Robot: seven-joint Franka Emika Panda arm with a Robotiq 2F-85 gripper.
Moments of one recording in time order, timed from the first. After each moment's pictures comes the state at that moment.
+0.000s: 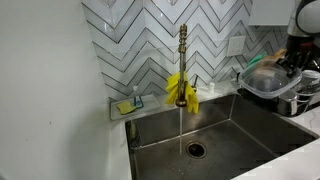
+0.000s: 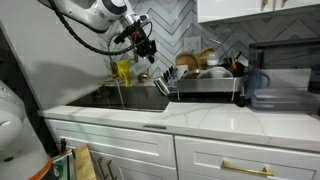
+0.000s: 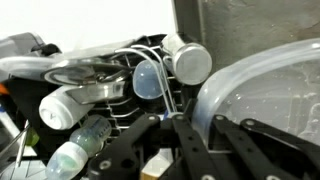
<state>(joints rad) 0.20 -0.27 0.12 -2.15 -0.35 2.12 0.05</state>
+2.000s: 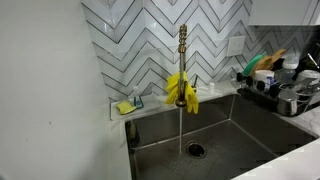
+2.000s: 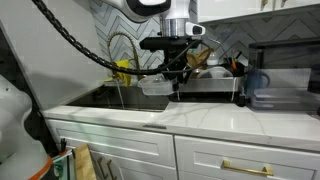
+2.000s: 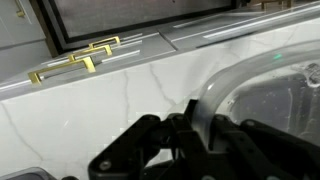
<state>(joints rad) -0.06 -0.21 -0.25 -2.19 0.02 1.98 -0.68</state>
